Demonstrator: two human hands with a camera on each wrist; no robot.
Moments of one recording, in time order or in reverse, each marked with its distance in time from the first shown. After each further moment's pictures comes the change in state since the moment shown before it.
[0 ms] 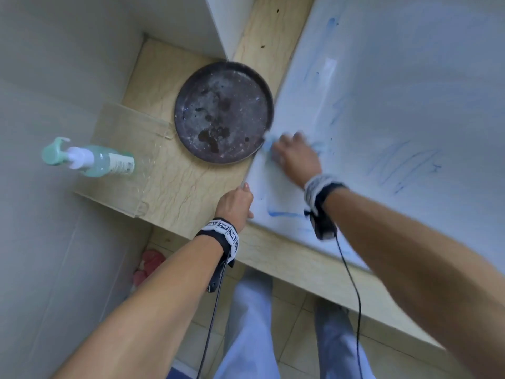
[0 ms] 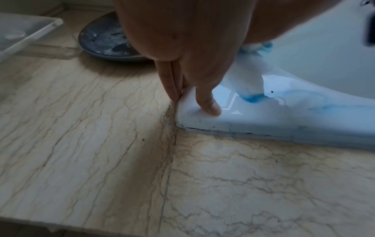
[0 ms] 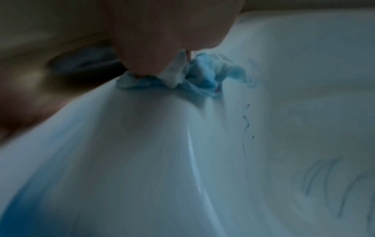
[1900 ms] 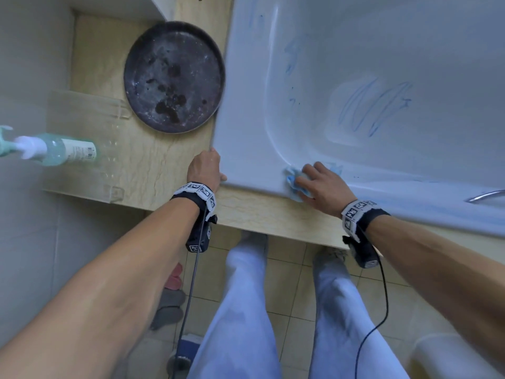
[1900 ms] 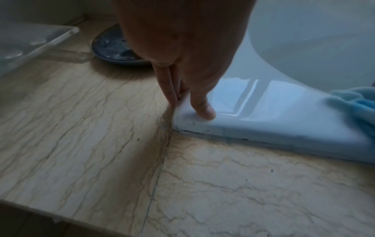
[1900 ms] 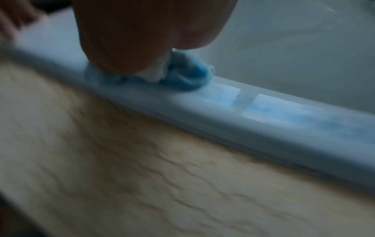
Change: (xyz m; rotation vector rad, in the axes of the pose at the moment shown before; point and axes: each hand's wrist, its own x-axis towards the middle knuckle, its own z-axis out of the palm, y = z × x) left_hand -0.010 0.016 -0.004 -0.003 0.037 -0.129; right_hand -0.240 0.017 -0.004 0.082 -0.146 0.020
